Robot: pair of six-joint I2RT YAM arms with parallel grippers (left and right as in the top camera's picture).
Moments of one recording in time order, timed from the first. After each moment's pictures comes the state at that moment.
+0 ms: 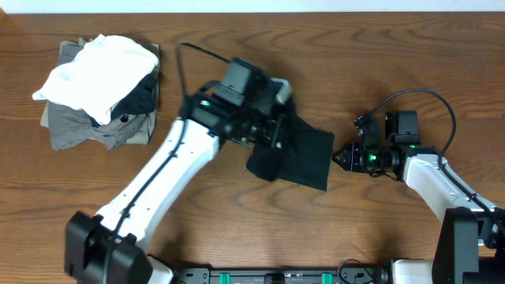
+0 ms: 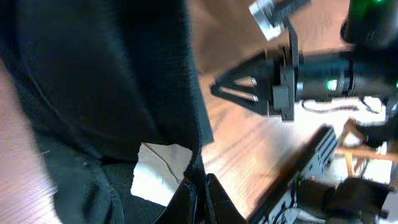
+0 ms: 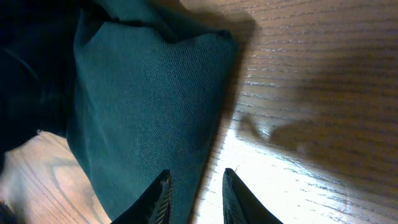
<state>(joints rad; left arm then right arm) -0.55 1.62 1.38 -0.82 0.54 -0.25 -0.01 1.54 0.71 -0.40 -0.56 0.13</state>
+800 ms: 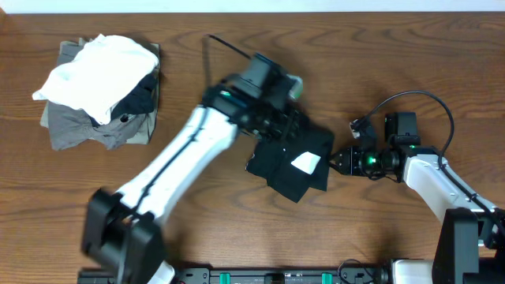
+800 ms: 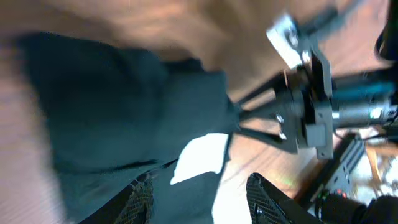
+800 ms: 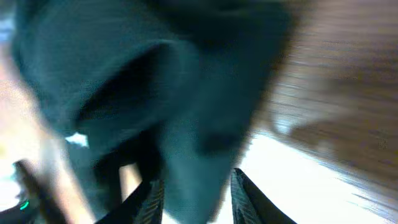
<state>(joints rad) -0.54 1.71 1.47 -0.82 0.47 -0.22 -0.01 1.53 0.71 -0.45 -0.70 0.06</state>
